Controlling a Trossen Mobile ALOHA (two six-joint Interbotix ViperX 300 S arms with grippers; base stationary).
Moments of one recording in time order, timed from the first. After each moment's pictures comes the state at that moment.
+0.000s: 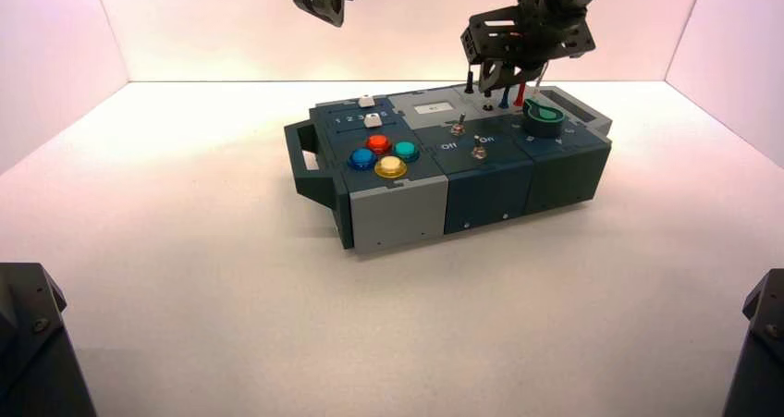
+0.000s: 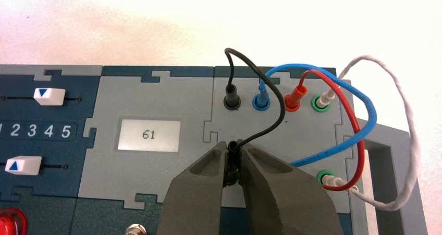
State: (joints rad) left arm -0.38 0.27 0.30 -0.21 0.30 0.39; right arm 0.40 0.11 0.77 0.02 -0.01 0.05
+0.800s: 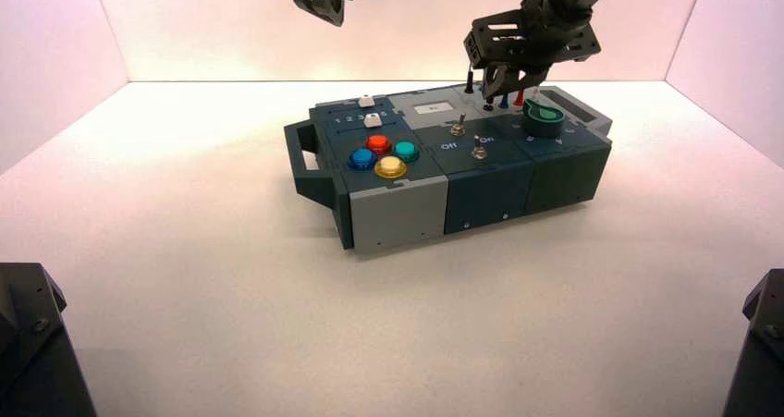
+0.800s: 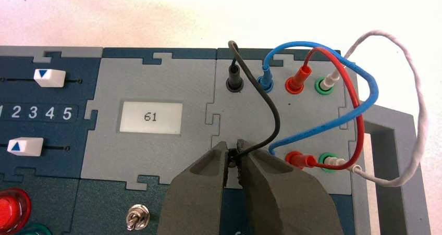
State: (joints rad) left arm -0.38 0.27 0.30 -0.21 0.30 0.39; right arm 0.41 0.10 0.78 0.02 0.05 0.05
